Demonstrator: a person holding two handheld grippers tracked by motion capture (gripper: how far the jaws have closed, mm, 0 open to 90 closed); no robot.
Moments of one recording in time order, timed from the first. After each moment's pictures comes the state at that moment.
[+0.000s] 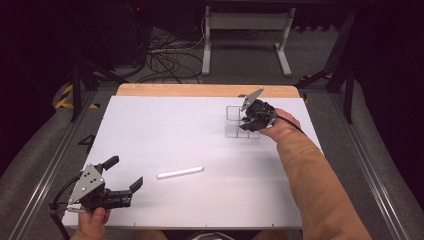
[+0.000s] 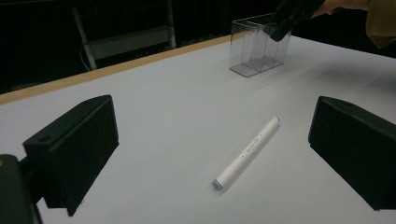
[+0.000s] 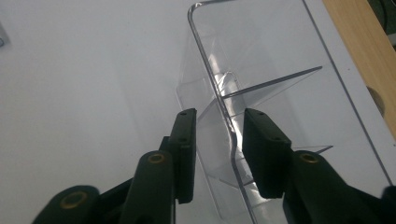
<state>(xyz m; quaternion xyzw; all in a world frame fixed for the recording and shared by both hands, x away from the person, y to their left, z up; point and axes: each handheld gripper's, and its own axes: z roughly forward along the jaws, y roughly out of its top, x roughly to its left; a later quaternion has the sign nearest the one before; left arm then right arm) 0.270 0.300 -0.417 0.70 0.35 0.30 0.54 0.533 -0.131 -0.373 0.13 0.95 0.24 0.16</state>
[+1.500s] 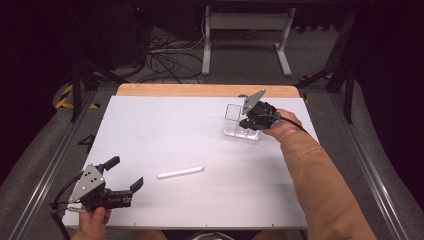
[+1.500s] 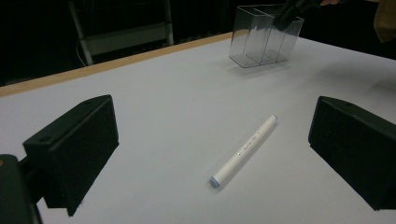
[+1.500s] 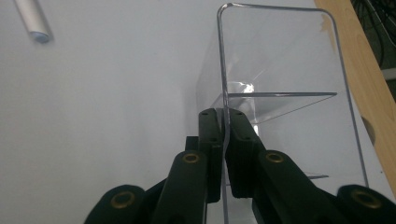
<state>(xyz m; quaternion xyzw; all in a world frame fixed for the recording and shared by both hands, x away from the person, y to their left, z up) 0.272 0.300 -0.418 0.71 0.36 0.29 0.54 0.515 -0.130 -0.358 0.07 0.95 0.26 0.17</state>
